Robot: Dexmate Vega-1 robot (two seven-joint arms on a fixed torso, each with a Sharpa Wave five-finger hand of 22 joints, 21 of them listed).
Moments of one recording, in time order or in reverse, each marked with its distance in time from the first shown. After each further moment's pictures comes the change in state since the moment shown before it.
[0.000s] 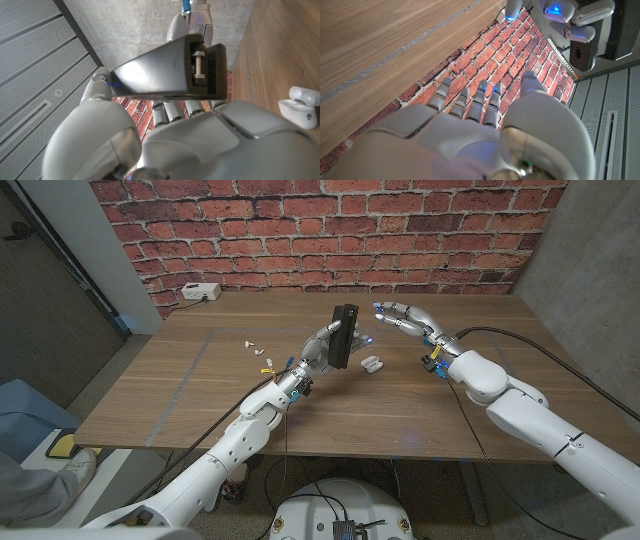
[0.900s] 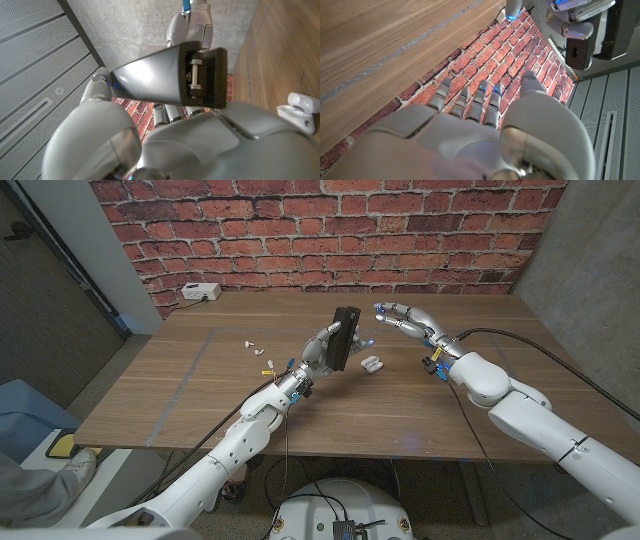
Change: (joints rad) left arm 0.012 -0.003 -0.005 -0.007 -0.014 0.013 -0.023; left_hand 0.000 0.000 0.000 0.000 0.012 0.032 0.033 0.011 0.000 0.035 0.034 0.035 0.064 0.096 -0.014 0.070 0.157 0.046 -0.006 0.017 0.003; right arm -0.030 -0.015 0.014 -0.044 -0.006 -0.017 -0.021; right_hand -0.019 0.004 0.001 -0.006 0.000 -0.010 0.006 0.000 0.000 0.012 0.000 0.004 0.000 0.000 0.000 0.010 -0.005 0.000 0.000 0.000 0.000
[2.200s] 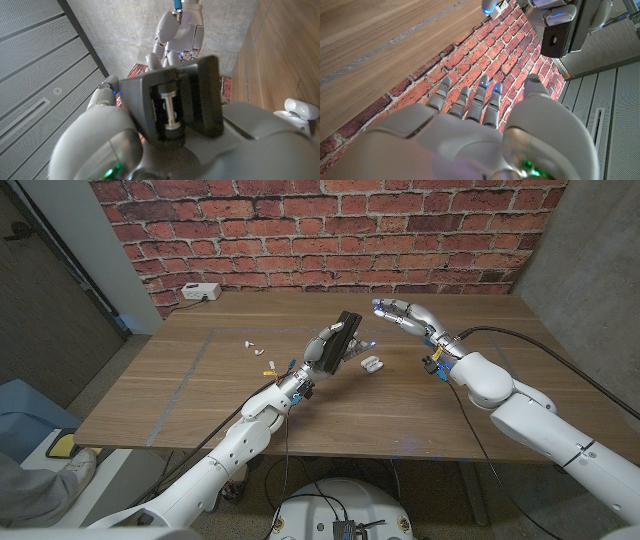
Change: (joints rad) left arm 0.001 0.001 0.005 -0.006 -0.004 0.014 -0.002; left_hand -0.068 0.070 -0.003 0.012 0.262 -0.054 0.042 0.296 0.061 0.019 -0.048 0.399 -0.034 0.000 0.000 -0.044 0.032 -0.016 0.009 -0.004 0.005; right arm -0.032 -0.004 0.024 -0.049 -0.013 0.015 -0.012; right_hand -0.053 -0.015 -0.014 0.013 -0.005 -0.001 0.012 0.000 -0.005 0.074 0.008 0.030 0.015 0.013 0.005 0.009 -0.005 0.007 0.007 0.000 0.000
